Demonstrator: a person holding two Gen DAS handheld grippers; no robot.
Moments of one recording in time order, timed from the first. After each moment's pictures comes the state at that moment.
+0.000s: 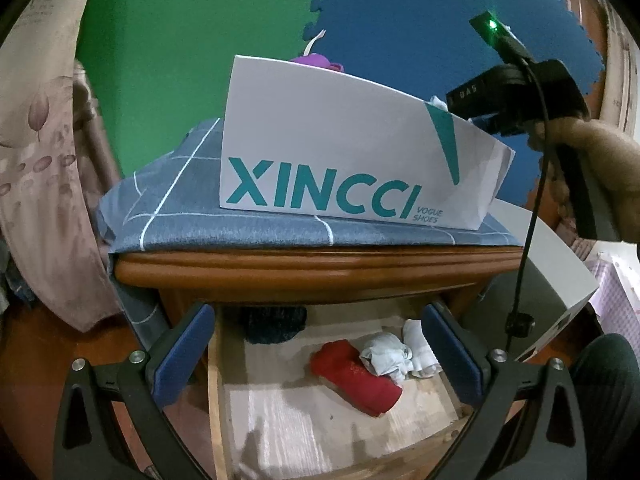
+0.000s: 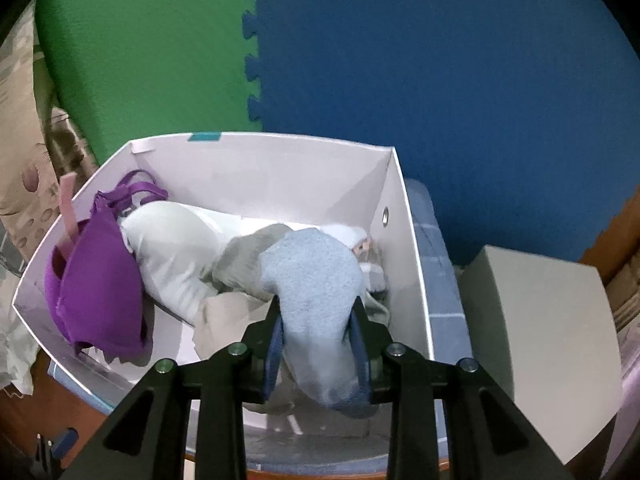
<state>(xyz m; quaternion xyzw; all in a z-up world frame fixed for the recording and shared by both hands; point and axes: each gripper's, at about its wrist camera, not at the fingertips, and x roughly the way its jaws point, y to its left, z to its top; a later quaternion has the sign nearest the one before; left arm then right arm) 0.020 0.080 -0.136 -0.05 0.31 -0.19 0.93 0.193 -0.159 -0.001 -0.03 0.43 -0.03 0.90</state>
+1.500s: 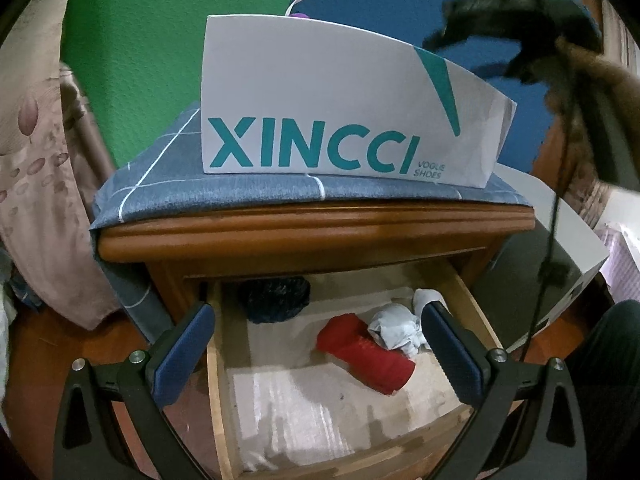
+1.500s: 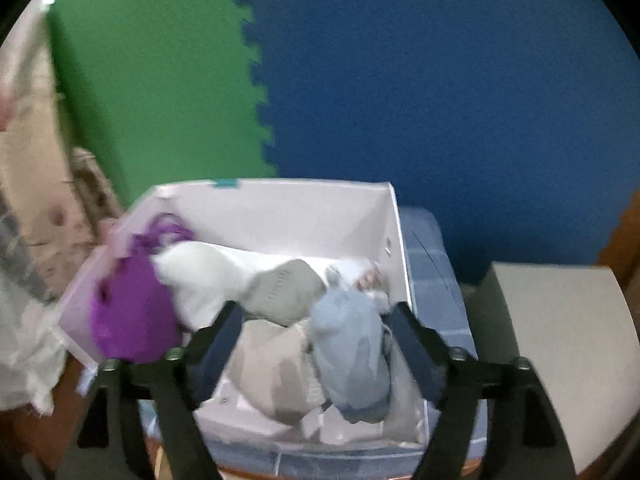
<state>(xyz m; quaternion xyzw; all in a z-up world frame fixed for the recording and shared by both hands) 0.019 0.062 -0.157 -0.01 0.34 -0.18 0.92 0.167 -0.176 0.032 0.00 0.36 0.03 0.93</state>
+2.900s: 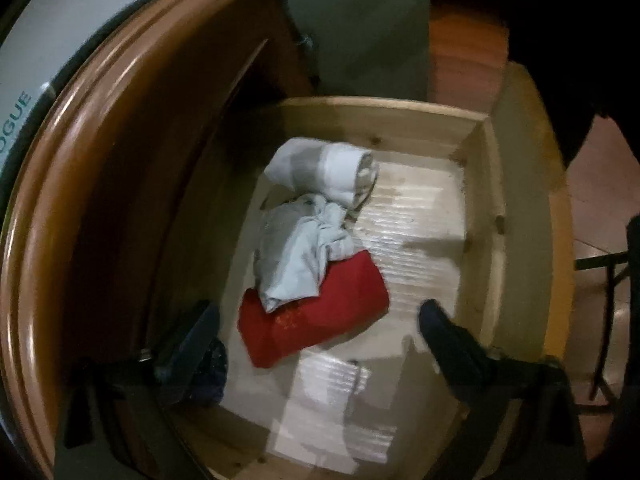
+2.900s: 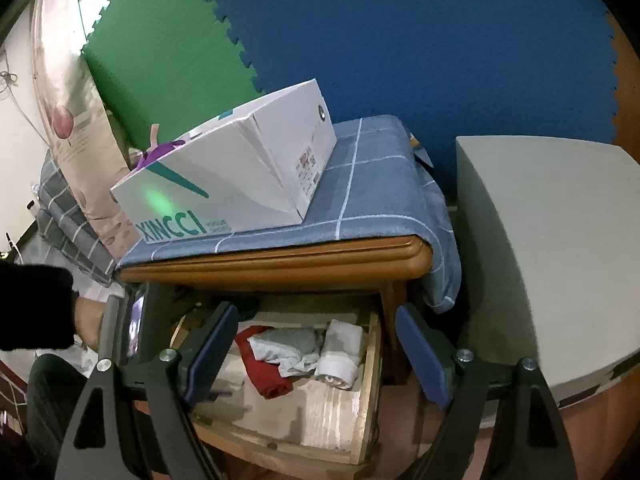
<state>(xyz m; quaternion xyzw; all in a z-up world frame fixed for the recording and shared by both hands) 0.041 -0.080 -0.238 0.47 0.37 -0.45 0.66 -0.015 -0.300 -0.084 0.11 0.35 0.11 0.92</state>
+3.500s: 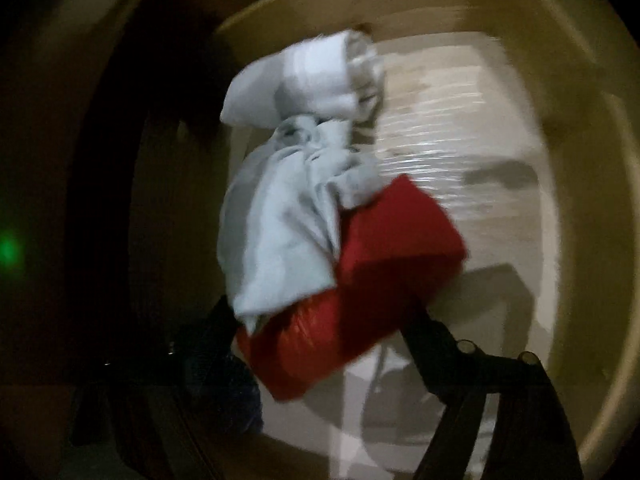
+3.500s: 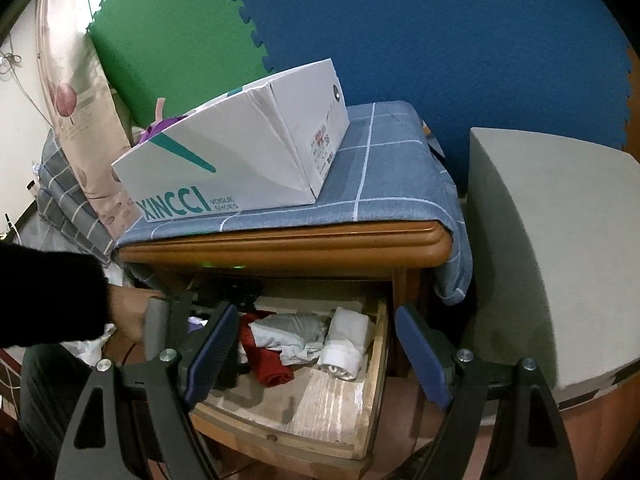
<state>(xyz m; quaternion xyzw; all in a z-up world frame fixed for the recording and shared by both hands) 0.053 -0.088 -0.326 0.61 0.32 -0.41 0.60 -0.006 -0.284 -0.094 0.09 0.37 0.12 0.92</state>
